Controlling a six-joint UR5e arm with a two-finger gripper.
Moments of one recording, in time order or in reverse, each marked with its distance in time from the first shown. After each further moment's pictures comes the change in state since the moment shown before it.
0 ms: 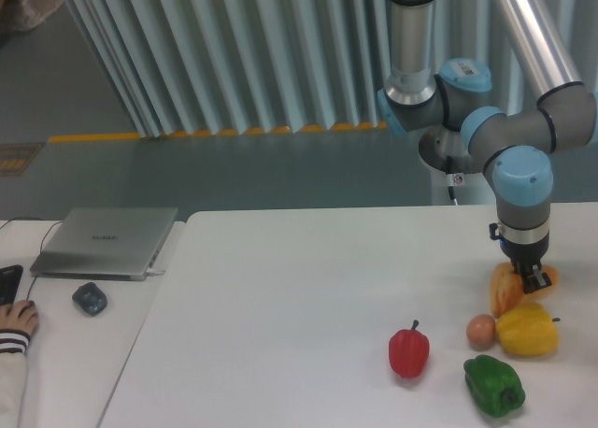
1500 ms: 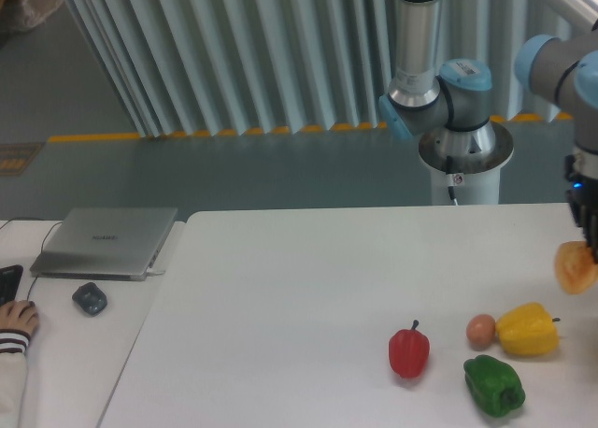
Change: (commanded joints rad) arm 0.204 0.048 0.275 -0.031 -0.110 0.198
